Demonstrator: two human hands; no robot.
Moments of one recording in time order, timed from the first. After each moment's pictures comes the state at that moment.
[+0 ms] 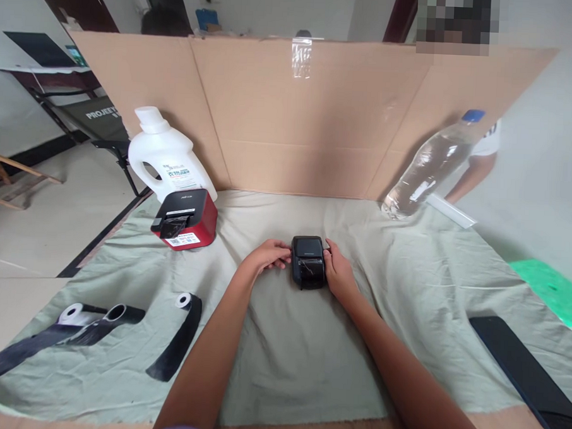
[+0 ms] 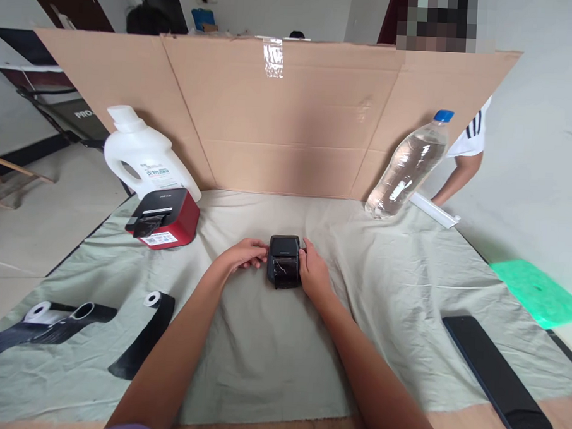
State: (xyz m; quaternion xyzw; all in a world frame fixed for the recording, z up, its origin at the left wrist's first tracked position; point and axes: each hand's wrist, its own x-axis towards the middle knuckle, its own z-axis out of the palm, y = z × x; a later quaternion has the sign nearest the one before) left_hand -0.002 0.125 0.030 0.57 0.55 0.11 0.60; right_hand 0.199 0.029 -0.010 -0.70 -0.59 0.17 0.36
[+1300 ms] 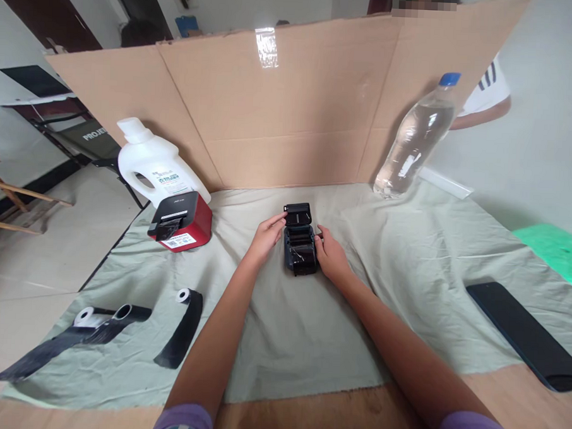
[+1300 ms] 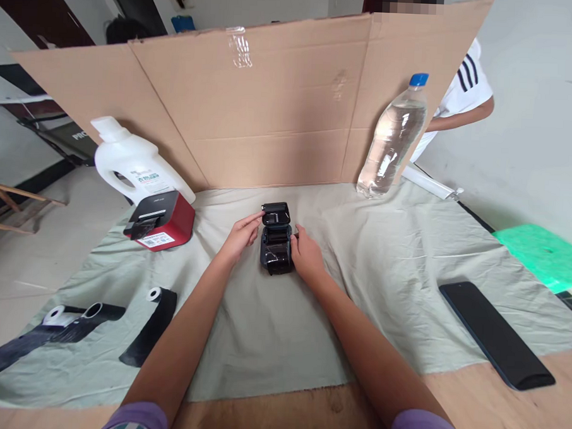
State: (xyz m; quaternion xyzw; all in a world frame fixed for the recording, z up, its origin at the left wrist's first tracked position) left_hand 0.019 0.114 0.038 0.61 0.46 0.35 0.54; right_hand 0.199 0.028 -0.009 -0.69 -0.59 0.18 0.38
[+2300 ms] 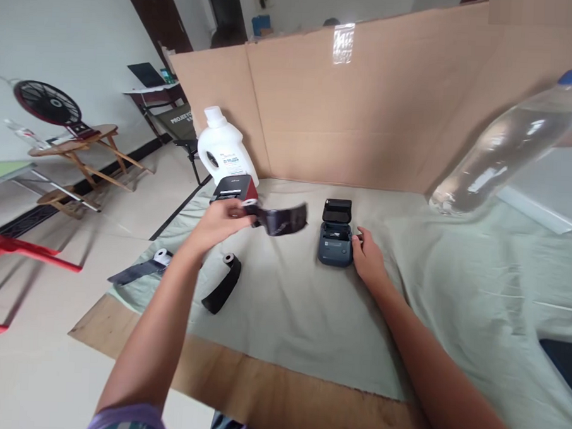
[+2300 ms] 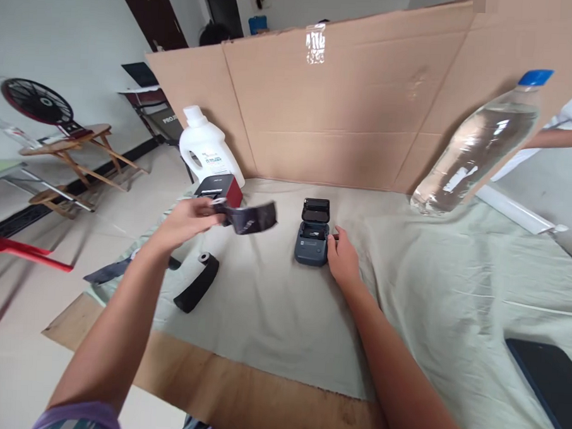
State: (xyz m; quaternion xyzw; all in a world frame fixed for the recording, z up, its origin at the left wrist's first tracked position) left_hand -0.143 0.056 0.145 0.69 0.58 0.31 0.31; right_hand 0.207 0.036 -0.021 -0.69 -0.58 0.17 0.40
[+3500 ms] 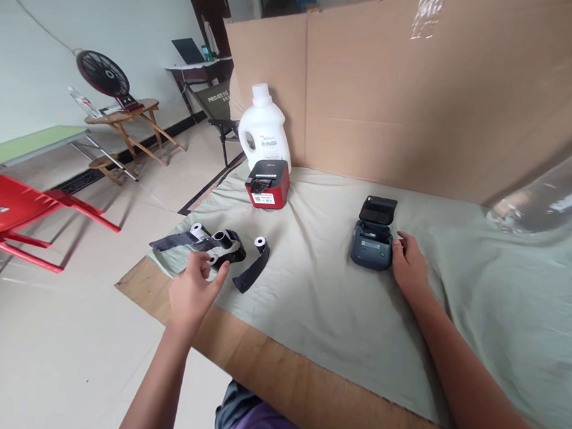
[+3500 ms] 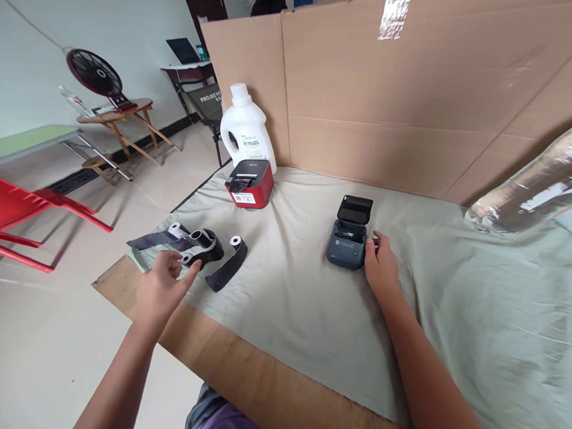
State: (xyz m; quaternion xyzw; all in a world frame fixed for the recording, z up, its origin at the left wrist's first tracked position) left_hand -0.225 -0.093 0.060 0.48 0.85 0.20 0.02; right_hand 0.208 0.039 -0.021 -0.69 -0.59 0.15 0.40
